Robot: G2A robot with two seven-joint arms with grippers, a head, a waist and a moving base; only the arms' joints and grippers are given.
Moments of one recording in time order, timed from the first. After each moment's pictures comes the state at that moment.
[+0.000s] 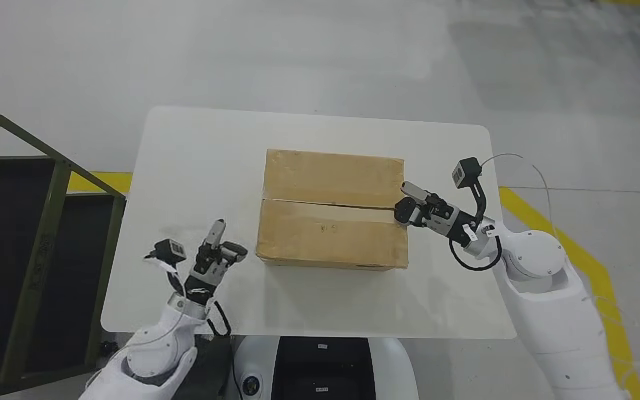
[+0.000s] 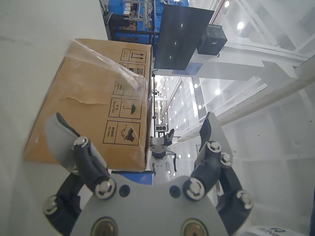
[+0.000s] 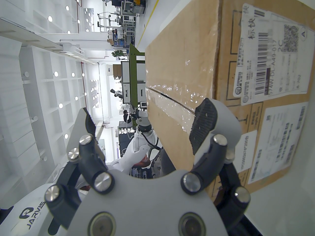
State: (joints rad) left arm 1.97 -0.97 -1.41 -1.90 -0.43 -0.45 -0.02; right arm -1.32 -1.08 1.35 -1.66 0.34 -0.04 0.84
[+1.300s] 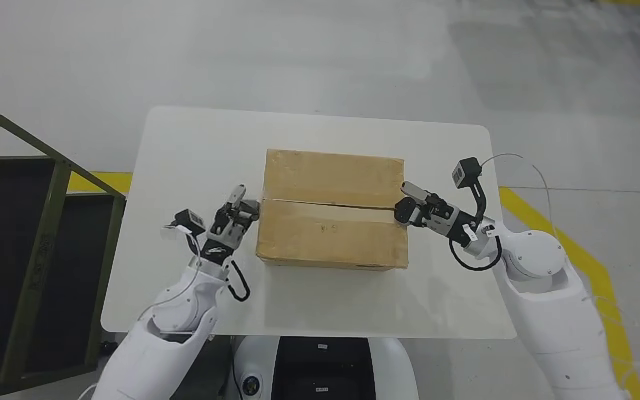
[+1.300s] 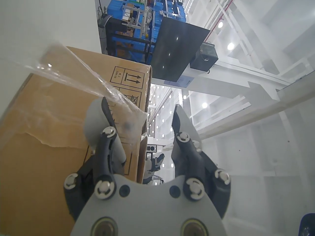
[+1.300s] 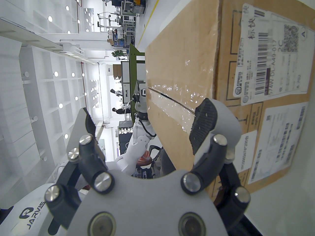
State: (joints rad) left arm 1.71 -1.05 -1.33 -1.82 -0.54 -0.30 -0.02; right arm -1.32 -1.08 1.35 -1.66 0.34 -0.04 0.84
